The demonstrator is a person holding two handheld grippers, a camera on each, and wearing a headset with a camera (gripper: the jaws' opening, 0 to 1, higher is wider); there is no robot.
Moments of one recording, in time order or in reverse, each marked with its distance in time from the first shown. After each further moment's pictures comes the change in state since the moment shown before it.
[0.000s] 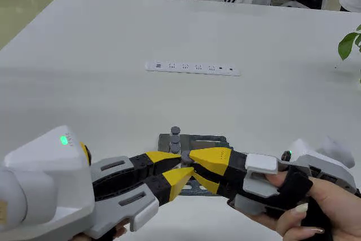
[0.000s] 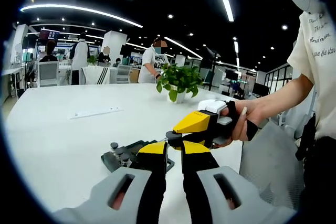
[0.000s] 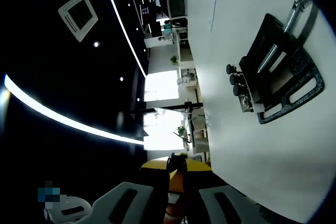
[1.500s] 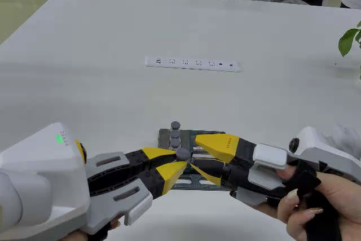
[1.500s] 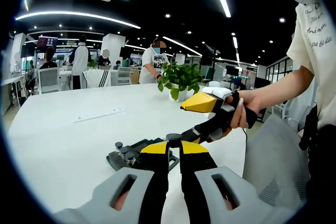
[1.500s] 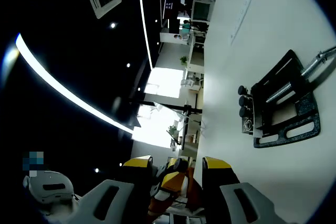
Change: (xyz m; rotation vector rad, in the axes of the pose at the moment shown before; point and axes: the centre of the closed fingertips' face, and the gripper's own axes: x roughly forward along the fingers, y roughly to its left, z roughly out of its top) left arm -0.004 0.002 -0.006 0.056 0.012 0.015; right arm -0.010 0.007 0.009 -0.341 0.031 -0.053
